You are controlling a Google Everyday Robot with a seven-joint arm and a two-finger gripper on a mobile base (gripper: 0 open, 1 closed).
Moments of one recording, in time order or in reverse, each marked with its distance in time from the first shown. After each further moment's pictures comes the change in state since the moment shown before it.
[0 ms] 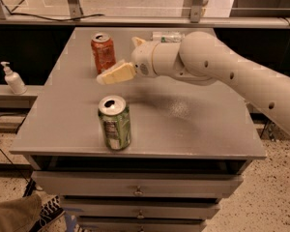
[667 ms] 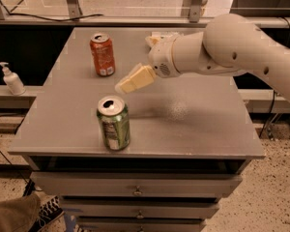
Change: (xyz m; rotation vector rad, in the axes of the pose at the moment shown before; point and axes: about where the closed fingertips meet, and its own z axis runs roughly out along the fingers) arm 0.003 0.015 -0.072 -0.022 0.166 -0.096
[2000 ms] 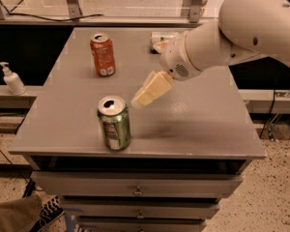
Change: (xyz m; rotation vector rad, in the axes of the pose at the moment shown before) arm 0.012 0.035 -0.055 -0.101 0.212 -0.064
